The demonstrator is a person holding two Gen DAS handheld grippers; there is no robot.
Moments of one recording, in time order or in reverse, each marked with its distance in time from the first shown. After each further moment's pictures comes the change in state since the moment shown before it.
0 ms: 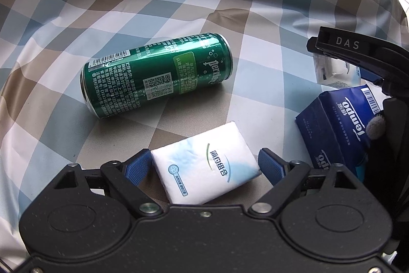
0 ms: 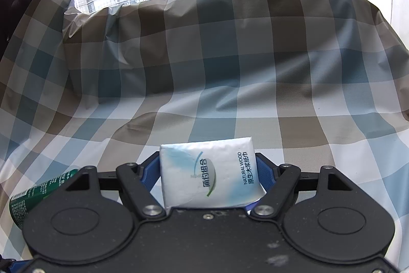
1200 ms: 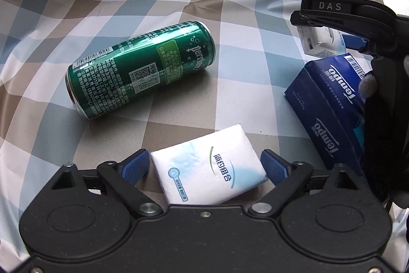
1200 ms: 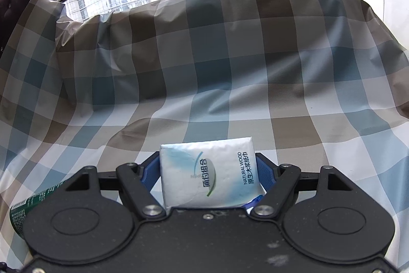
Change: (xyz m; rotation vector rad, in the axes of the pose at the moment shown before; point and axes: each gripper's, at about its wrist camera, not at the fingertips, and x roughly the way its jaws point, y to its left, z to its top) left arm 0.002 0.003 -0.010 0.146 0.008 -0.069; right arm -0.004 -0.004 0.000 0.051 -0.014 -0.024
